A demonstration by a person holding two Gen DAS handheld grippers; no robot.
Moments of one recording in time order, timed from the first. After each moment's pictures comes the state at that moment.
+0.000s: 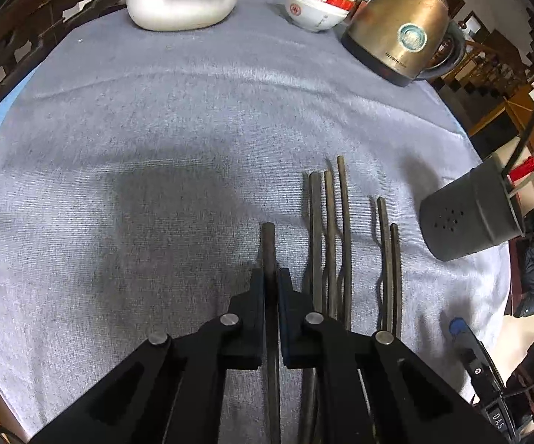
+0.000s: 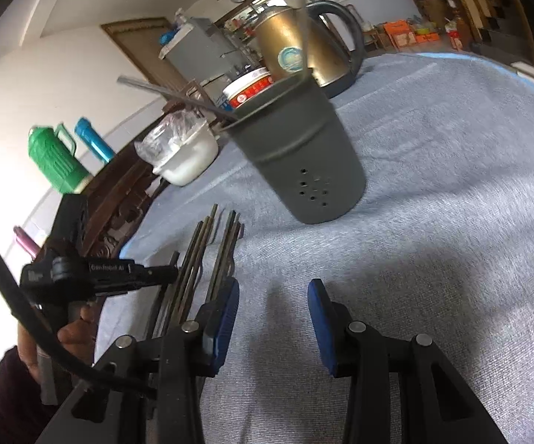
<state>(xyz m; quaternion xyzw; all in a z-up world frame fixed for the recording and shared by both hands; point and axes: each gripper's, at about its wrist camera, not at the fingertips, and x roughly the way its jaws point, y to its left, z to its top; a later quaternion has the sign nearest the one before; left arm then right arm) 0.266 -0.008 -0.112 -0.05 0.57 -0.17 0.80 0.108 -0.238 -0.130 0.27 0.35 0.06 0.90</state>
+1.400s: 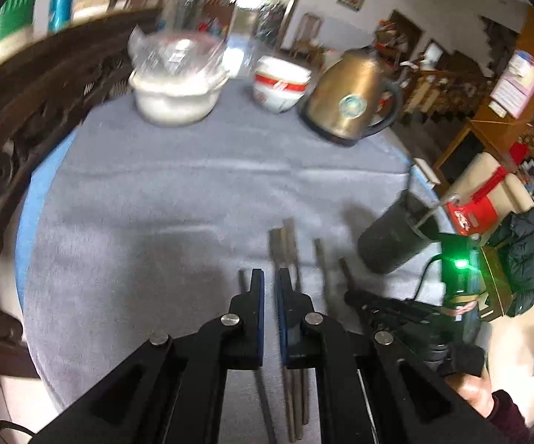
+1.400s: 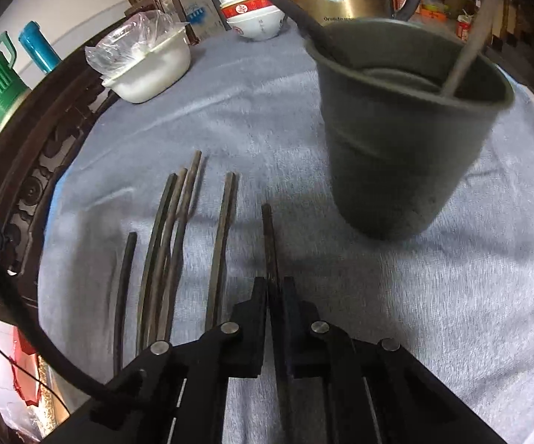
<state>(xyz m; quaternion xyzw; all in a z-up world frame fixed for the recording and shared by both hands) 0.217 0.030 -0.025 -0.06 0.48 -0.21 0.85 0.207 -0.183 -0.124 0.14 0.53 0.00 0.84</state>
